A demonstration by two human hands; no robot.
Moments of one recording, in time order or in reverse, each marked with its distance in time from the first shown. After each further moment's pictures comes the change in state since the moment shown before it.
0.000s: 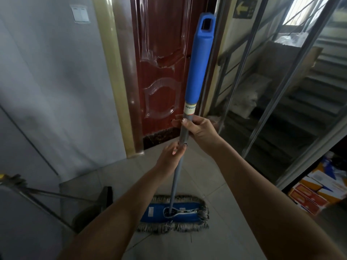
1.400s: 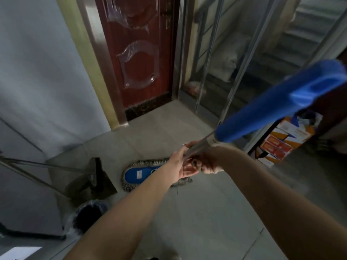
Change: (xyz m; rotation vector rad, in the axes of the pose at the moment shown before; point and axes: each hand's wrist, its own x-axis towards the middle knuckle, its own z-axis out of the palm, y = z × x) left_hand -0.118 0.007 0.163 -0.795 -0.230 -0.919; right_hand -0.199 0.037 -0.065 0.015 -0.118 1.137
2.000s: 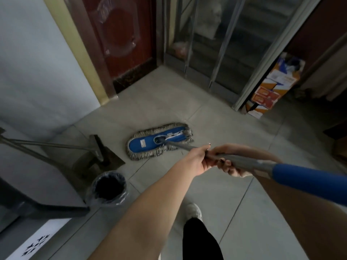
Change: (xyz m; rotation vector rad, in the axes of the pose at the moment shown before) left_hand -0.069 -0.110 -0.098 0.014 -0.182 -0.183; right_hand 0.005 0.128 0.133 0.257 0.062 0.222
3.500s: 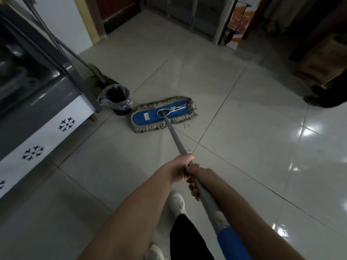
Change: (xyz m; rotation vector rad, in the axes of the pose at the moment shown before) left_hand -0.372 -0.589 -0.185 0.271 0.052 -0.277; right_hand -0.070 0.680 0.371 0.351 0.308 -0.074
